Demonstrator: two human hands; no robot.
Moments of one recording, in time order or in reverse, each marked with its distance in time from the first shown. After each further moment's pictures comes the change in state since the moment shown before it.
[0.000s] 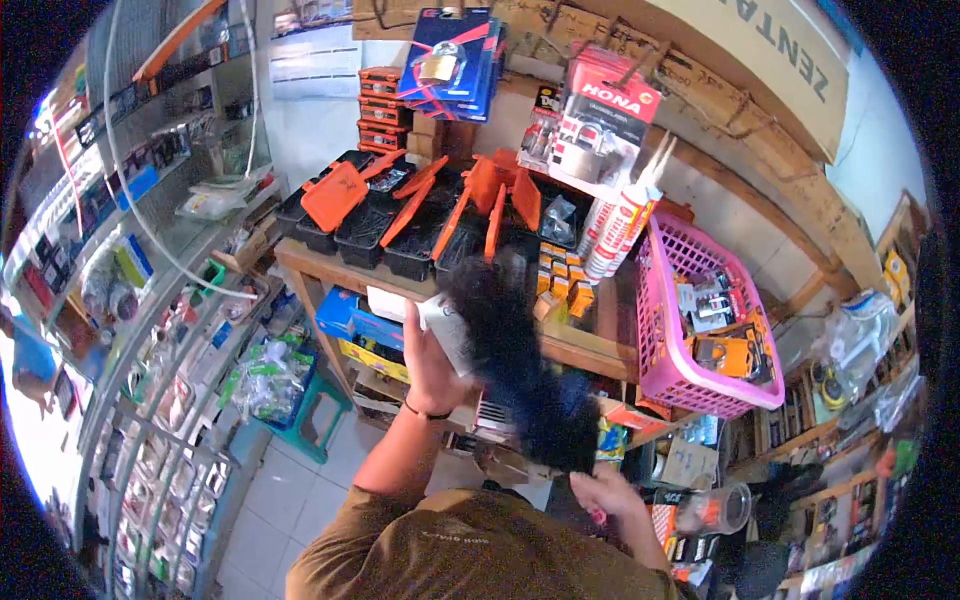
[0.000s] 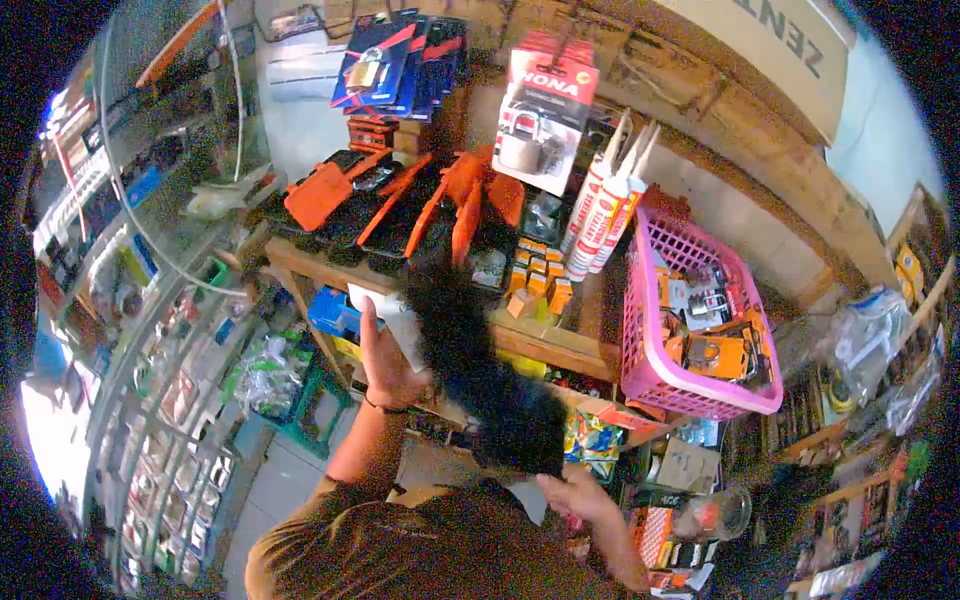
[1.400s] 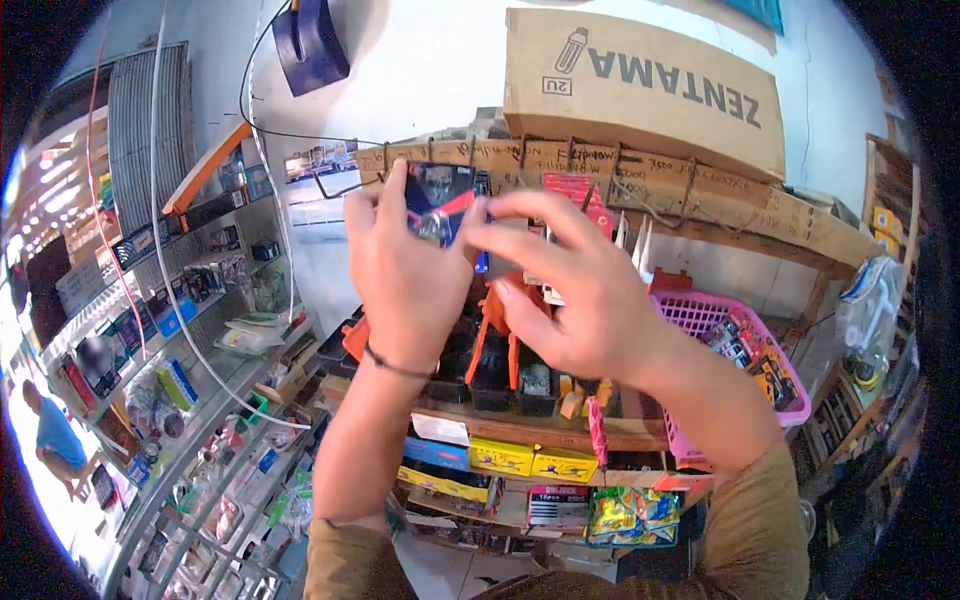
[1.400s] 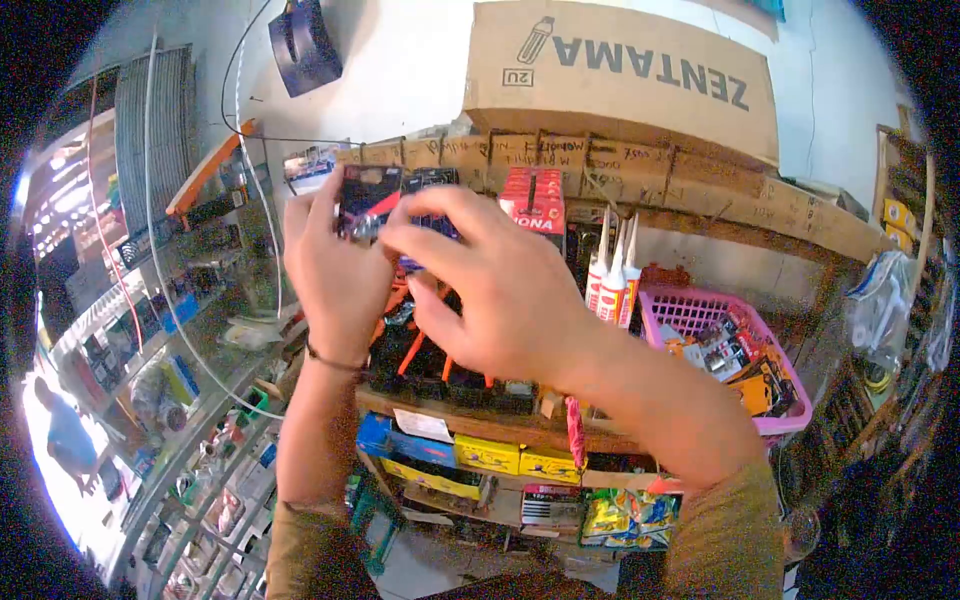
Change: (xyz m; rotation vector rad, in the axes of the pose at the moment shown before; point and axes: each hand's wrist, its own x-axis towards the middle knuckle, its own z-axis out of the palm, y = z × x) left_hand 0.070 0.098 0.202 1.914 0.123 1.609; right_hand -0.014 -0.363 0.050 -0.961 0.741 -1.842
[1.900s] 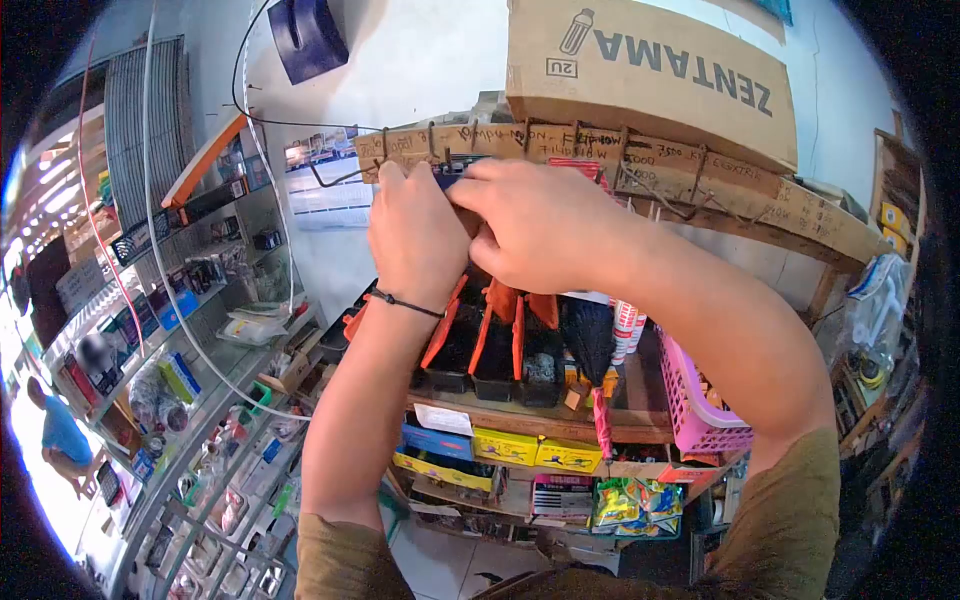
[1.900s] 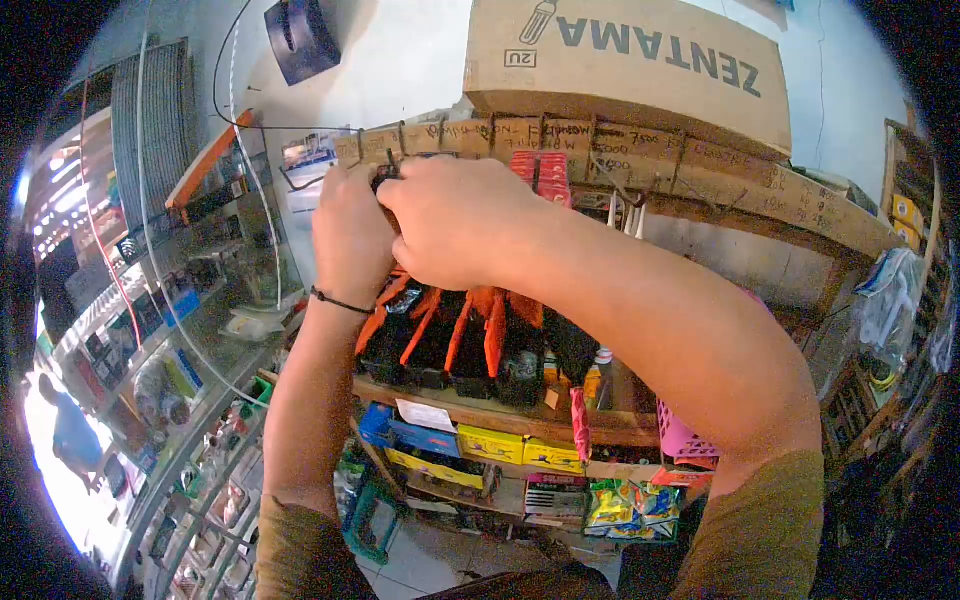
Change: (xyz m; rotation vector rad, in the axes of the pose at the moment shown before) left_hand 0.012 -0.021 0.027 0.217 -0.313 -0.009; right_hand 0.044 0.024 0.014 -0.217 -0.536 0.131
